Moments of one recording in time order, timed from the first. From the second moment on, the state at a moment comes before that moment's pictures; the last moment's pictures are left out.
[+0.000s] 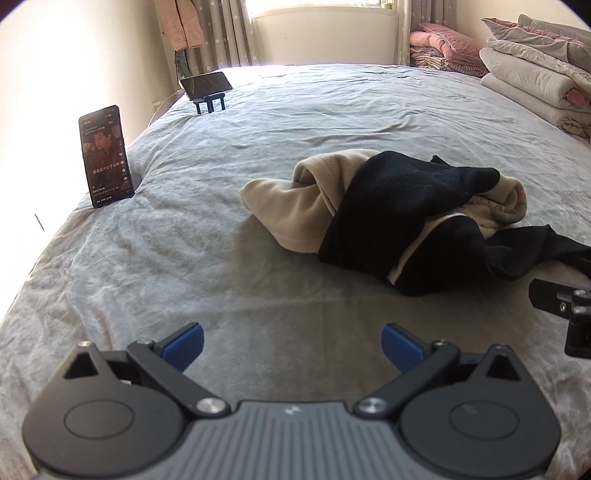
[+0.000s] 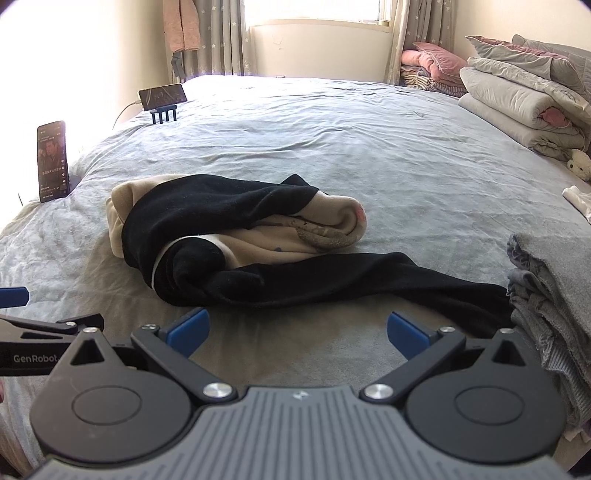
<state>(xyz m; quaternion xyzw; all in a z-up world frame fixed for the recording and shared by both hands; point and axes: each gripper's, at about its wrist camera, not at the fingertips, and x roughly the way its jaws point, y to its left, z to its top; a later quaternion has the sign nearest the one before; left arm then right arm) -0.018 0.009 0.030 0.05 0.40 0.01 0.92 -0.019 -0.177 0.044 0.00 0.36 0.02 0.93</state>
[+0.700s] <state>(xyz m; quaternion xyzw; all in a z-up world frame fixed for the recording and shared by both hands) -0.015 0.012 0.025 0.05 0.41 0.01 0.91 -0.017 -0.173 0.038 -0.01 0.36 0.03 0.93</state>
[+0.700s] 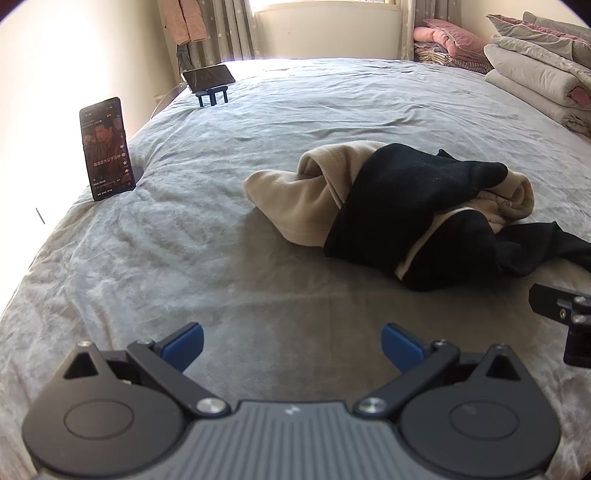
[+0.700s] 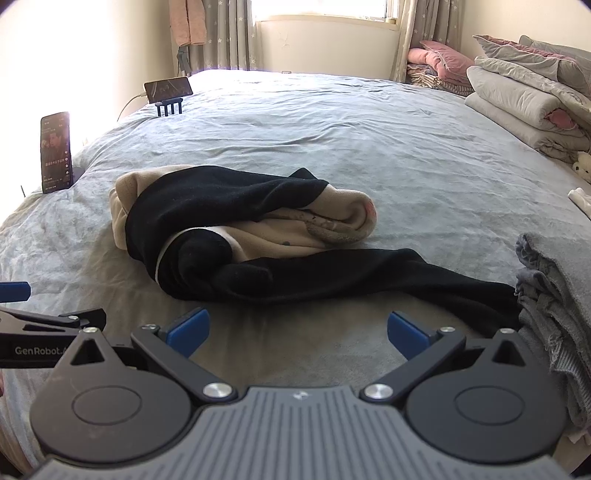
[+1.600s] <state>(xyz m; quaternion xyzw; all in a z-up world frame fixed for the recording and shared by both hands) -0.014 0.011 0.024 0.05 0.41 0.01 0.91 -0.015 -0.169 0.035 -0.02 0.37 0.03 0.93</state>
